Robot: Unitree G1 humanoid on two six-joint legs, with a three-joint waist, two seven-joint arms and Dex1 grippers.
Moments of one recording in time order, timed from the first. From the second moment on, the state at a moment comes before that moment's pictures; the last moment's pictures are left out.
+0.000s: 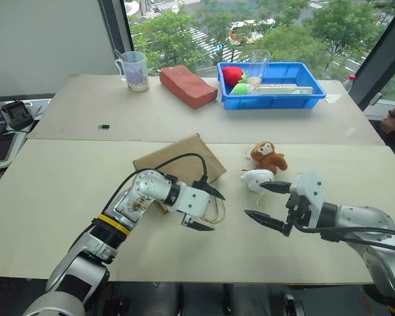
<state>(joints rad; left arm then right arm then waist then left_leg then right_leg) -0.65 0.44 -0.46 0.22 0.06 -0.26 -1.26 -0.01 -0.78 -0.11 -0.57 0.49 0.55 0.78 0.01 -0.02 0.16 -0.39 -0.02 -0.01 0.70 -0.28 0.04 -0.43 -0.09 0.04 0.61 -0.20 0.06</state>
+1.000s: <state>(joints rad) -0.74 0.48 -0.32 0.13 -0.20 0.27 -1.37 -0.09 -0.77 -0.12 -0.56 0.49 0.56 0.76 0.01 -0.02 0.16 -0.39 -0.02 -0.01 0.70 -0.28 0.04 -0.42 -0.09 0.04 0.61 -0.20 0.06</state>
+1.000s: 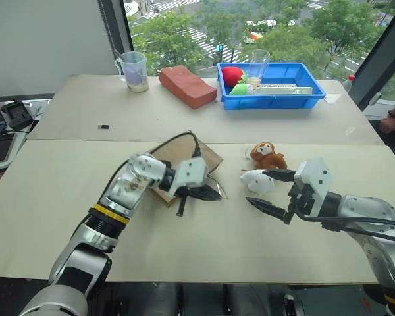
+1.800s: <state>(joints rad) -0.58 0.70 -0.38 0.02 -0.12 -0.21 -1.58 -0.11 -0.77 -0.09 -0.51 0.48 0.56 0.81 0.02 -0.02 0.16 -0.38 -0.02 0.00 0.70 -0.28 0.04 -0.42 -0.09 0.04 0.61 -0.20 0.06</state>
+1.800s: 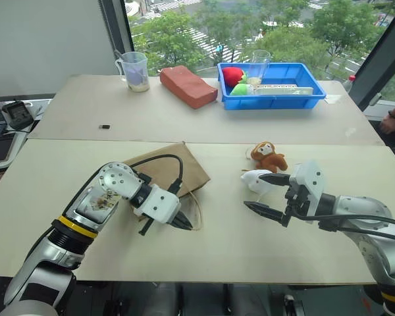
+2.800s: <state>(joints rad) -0.64 0.80 -0.22 0.37 -0.09 -0.41 -1.50 -0.14 -0.73 -0.05 -0.47 0.45 0.52 0.80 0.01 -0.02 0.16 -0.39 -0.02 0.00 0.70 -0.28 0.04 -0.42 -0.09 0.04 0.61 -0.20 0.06</state>
